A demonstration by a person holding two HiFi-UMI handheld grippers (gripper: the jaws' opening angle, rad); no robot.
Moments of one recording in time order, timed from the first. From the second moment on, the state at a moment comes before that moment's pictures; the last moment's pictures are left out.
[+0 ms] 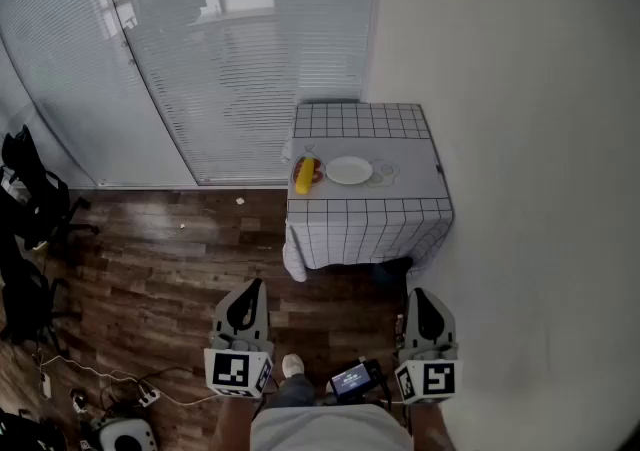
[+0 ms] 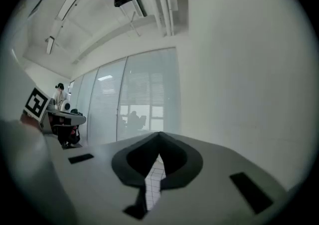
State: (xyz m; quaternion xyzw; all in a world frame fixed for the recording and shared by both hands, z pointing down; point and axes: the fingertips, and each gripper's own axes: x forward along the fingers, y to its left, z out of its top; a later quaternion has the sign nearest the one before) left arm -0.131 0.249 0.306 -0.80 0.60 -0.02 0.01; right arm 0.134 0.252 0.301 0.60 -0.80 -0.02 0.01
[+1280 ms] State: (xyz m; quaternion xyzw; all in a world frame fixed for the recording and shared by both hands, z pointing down) left arm -0.067 0.267 0.314 -0.83 0.56 -0.04 0.01; right arm 0.162 0.278 0.329 0.53 -0.85 0.01 0.01
